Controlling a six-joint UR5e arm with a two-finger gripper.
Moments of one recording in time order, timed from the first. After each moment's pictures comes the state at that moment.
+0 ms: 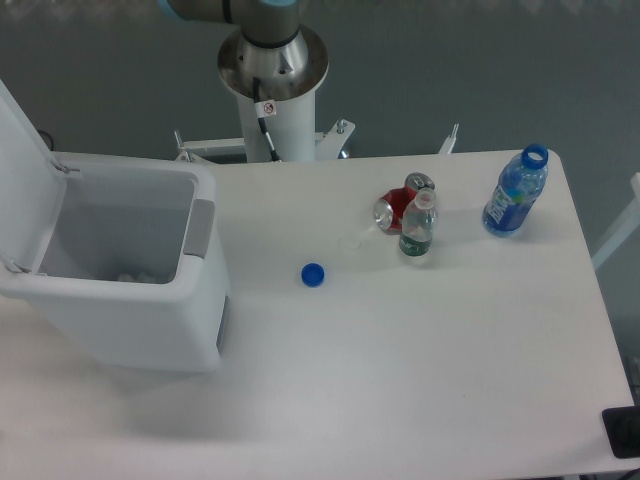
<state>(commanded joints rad) 1.88 -1.63 -1.56 -1.02 0.74 0.35</state>
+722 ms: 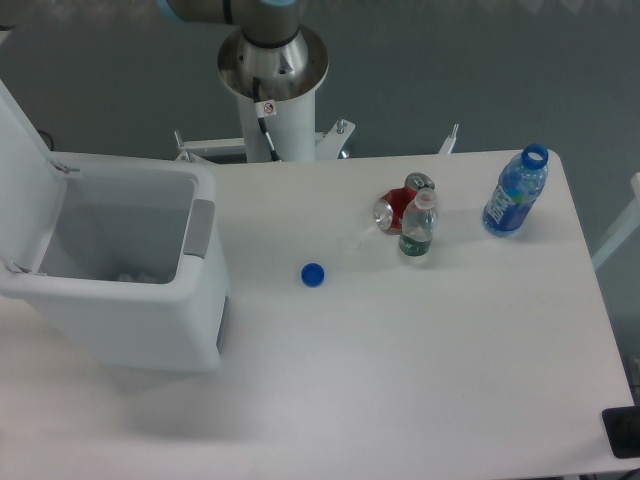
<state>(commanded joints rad) 1.93 -1.62 -1.57 -1.03 0.78 0.35</state>
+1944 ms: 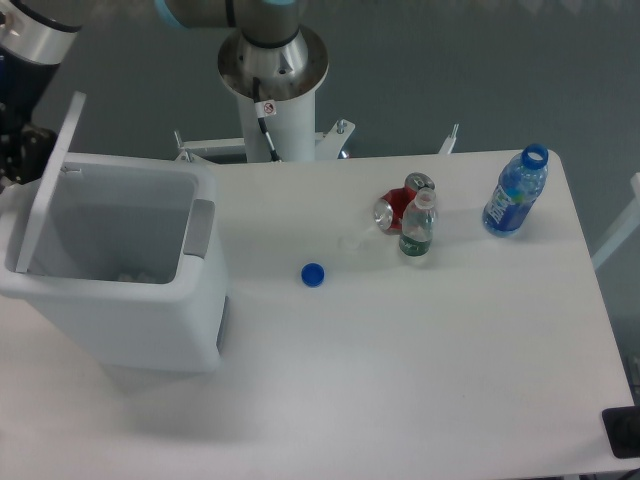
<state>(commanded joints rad) 2.05 -1.58 -1.60 -1.02 0.95 0.35</state>
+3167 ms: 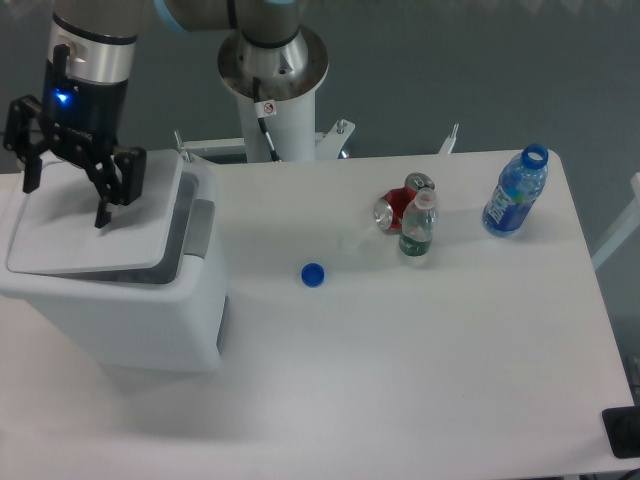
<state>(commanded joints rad) 2.09 -1.58 -1.63 -1.03 1.20 0.35</state>
